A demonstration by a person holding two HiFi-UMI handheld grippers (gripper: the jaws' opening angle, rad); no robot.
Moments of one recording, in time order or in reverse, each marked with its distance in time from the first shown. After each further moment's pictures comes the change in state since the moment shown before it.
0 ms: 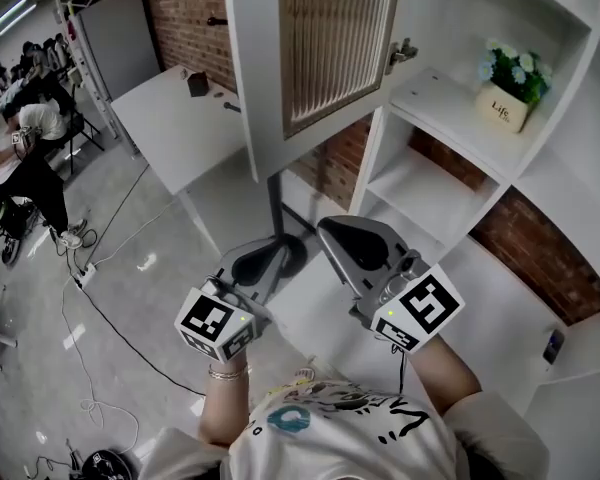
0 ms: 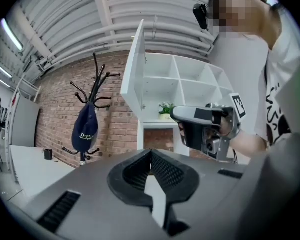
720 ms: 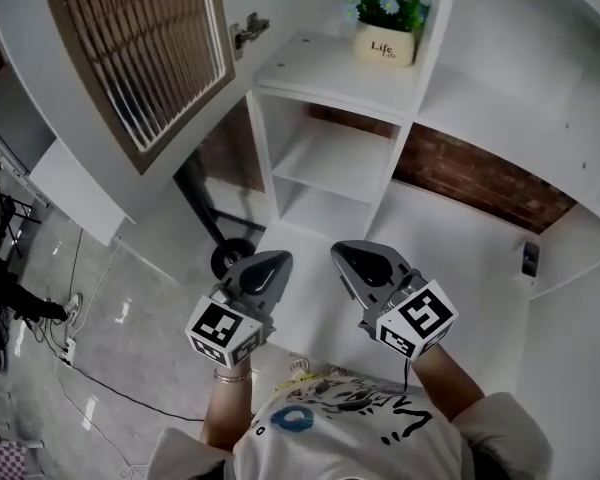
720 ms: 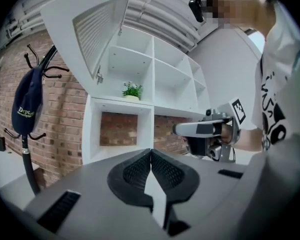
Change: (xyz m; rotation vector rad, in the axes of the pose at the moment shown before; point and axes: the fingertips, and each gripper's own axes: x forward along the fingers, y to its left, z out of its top) left arm 0.096 -0.117 -0.046 -0.008 0.111 -0.401; right arm -0.156 -0.059 -0.078 0.107 0.193 -0.439
